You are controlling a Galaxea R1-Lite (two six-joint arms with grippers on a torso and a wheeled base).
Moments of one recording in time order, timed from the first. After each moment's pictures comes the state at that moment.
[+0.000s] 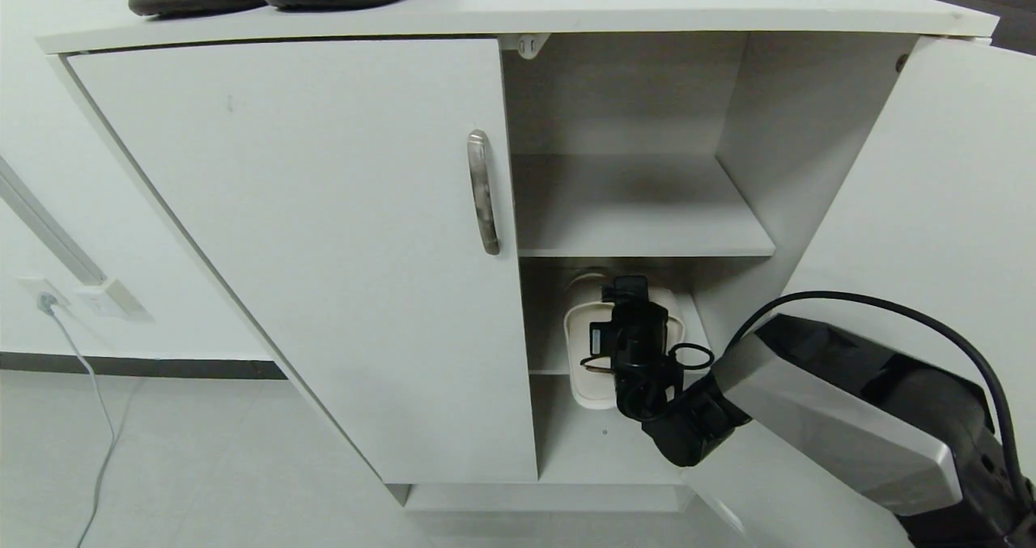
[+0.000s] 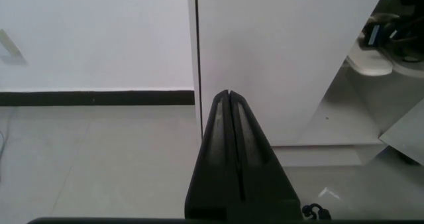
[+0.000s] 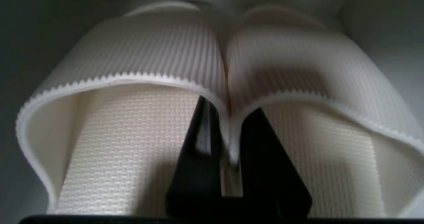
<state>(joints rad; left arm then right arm) 0.00 0.00 0.00 0.00 0.02 0.00 0.64 2.52 -1.43 -1.03 -0.68 0.04</state>
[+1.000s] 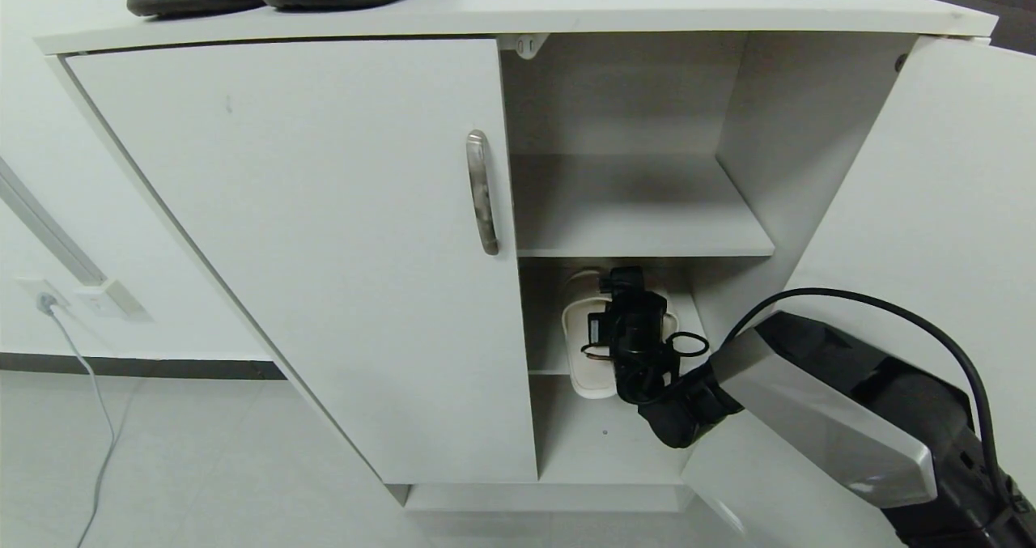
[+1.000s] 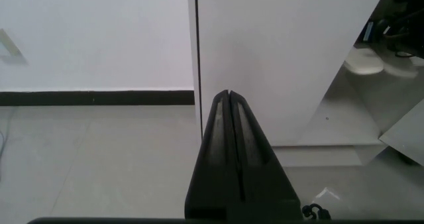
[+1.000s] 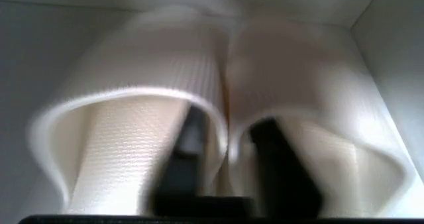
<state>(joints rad) 0.00 0.00 0.00 0.00 0.02 0.00 0.61 2.57 -1.54 -0.98 -0.62 0.02</state>
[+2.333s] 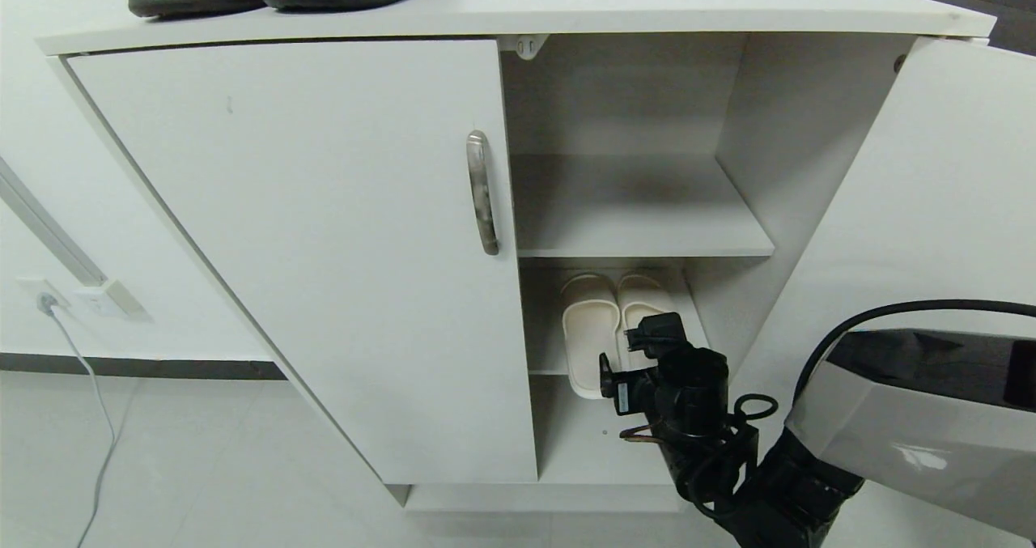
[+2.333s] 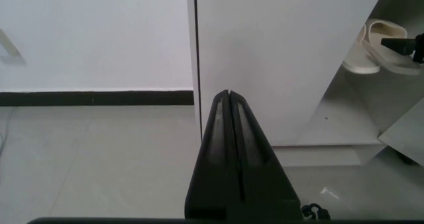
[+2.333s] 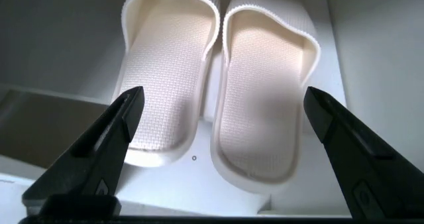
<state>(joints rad) 0.00 0.00 0.00 0.00 0.02 0.00 0.74 2.25 -0.82 -1.30 -0.63 0.02</state>
